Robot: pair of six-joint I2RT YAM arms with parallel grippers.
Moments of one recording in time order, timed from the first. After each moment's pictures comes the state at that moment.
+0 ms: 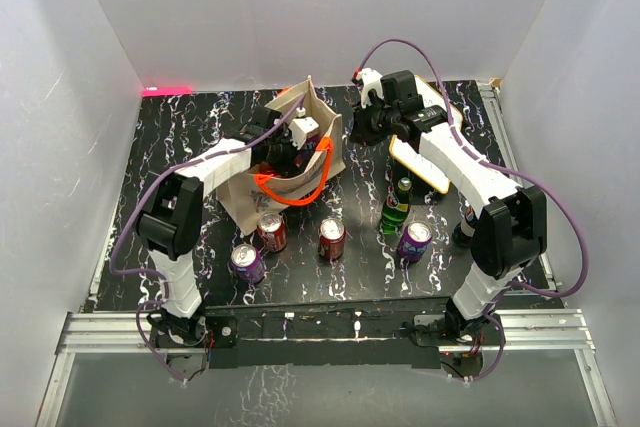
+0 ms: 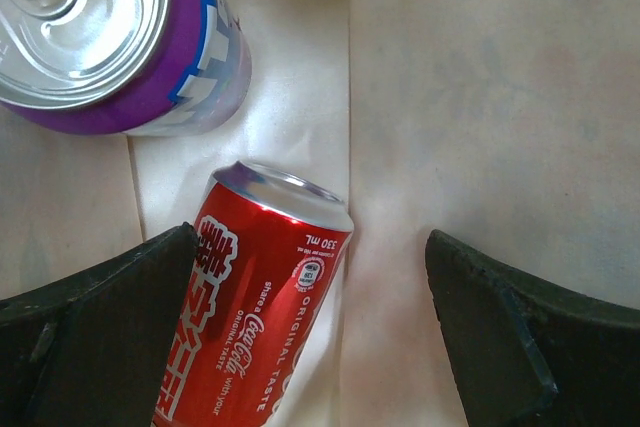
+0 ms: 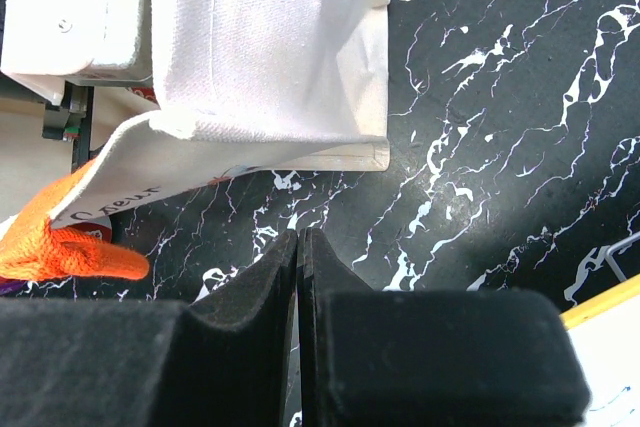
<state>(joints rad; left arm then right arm) -0.43 1.90 1.36 -0.37 0.38 0.39 0.38 1.69 1.53 -0.51 -0.34 -0.02</state>
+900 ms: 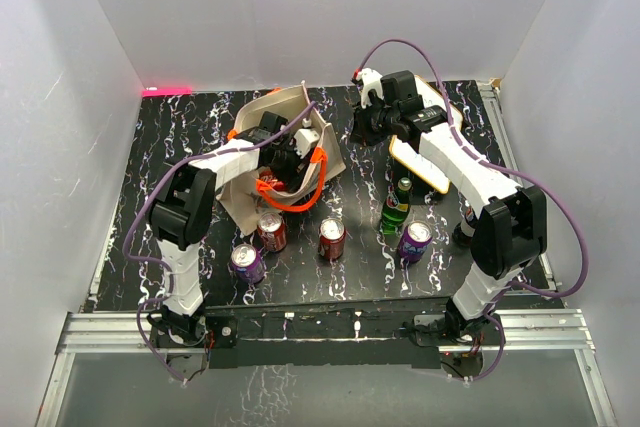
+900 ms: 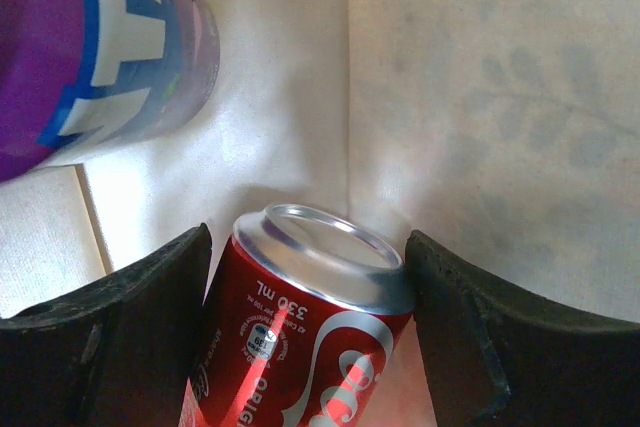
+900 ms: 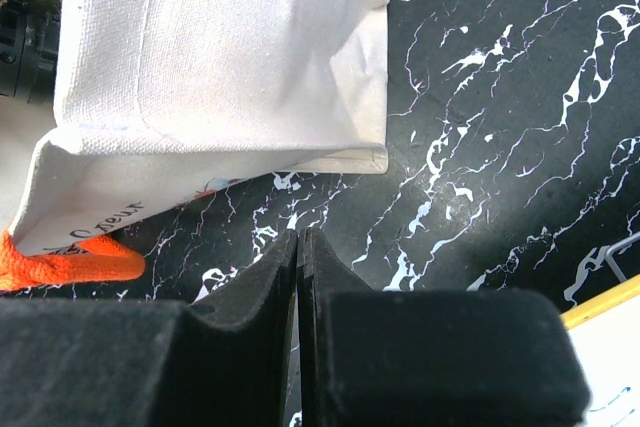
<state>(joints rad) -0.43 2.01 1.39 -0.40 0.38 0.46 0.38 1.69 1.53 -0.51 -0.34 -0.03</state>
